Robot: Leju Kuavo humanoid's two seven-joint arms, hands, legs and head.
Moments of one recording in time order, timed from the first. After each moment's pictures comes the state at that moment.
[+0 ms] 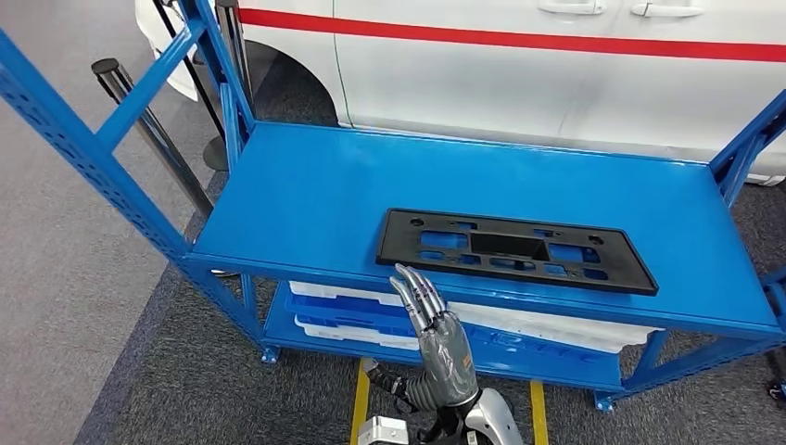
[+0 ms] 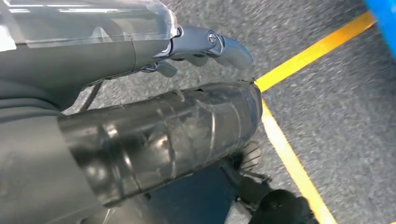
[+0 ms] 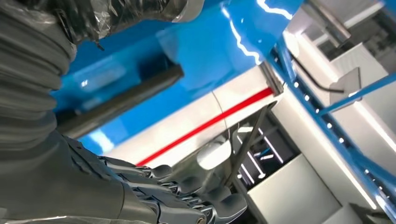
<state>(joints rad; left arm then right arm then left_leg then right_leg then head) -0.09 -0.21 0.95 -0.21 -1.35 0.10 -0.46 -0.09 0.02 0.63 -1.53 0.67 -0.53 -0.44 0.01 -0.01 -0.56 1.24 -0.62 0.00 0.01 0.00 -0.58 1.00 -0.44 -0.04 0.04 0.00</state>
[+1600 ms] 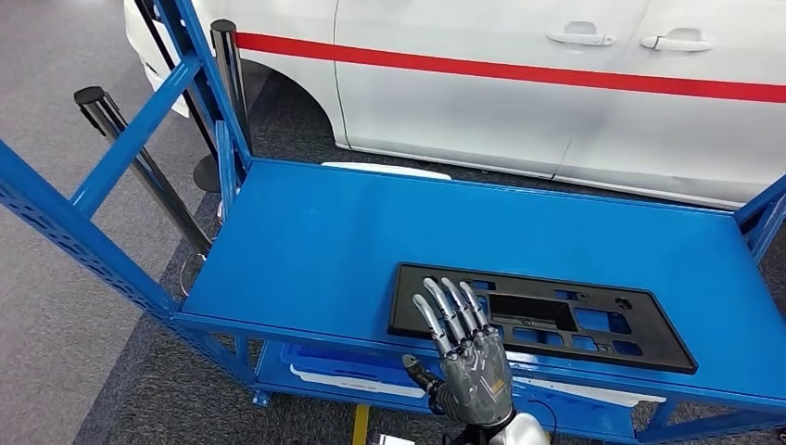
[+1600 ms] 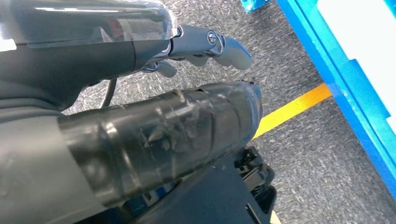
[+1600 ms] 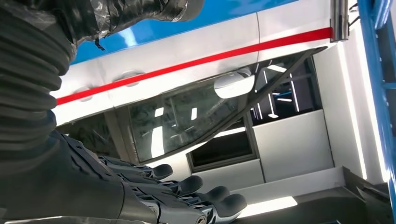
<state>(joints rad) -0.09 -0.21 0.93 -0.21 -1.36 0.22 -0.41 -0.01 -0.06 0.56 -1.63 1.11 -0.69 -0.29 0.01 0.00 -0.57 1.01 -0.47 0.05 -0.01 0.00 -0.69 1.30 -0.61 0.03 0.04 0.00</state>
